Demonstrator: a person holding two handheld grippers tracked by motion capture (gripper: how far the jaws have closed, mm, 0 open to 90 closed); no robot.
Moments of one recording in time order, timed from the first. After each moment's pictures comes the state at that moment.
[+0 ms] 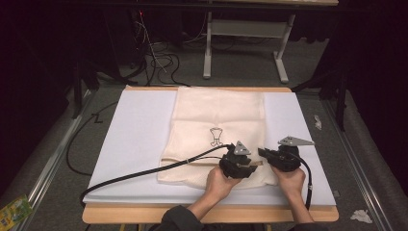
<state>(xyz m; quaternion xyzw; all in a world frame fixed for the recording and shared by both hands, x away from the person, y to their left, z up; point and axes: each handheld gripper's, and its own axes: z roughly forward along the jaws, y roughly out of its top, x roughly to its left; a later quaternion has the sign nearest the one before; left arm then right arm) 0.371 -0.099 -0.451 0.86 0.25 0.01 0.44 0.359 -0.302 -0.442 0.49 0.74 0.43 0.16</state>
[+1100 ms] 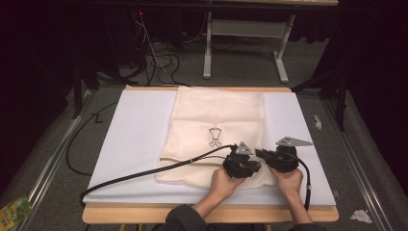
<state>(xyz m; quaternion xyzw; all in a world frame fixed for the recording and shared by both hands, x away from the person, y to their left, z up) 0.377 -0.106 -0.460 0.85 0.24 -0.02 0.47 0.358 -0.296 -0.443 0.48 0.75 0.44 0.14</state>
